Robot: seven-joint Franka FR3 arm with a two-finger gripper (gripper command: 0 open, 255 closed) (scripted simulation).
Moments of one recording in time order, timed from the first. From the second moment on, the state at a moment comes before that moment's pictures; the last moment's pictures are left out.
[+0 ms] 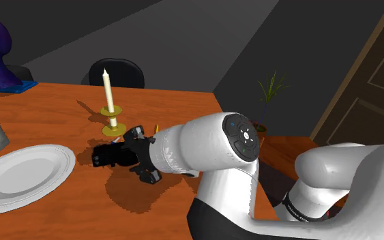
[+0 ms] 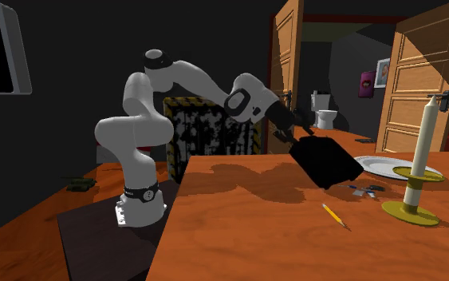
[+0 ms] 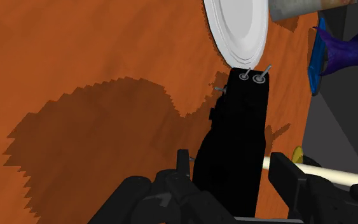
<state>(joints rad) -0.50 -0.85 1.44 -2.47 0.63 2.93 2.13</state>
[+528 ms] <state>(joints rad) -0.57 -0.83 1.57 -2.50 0.65 3.03 2.16</state>
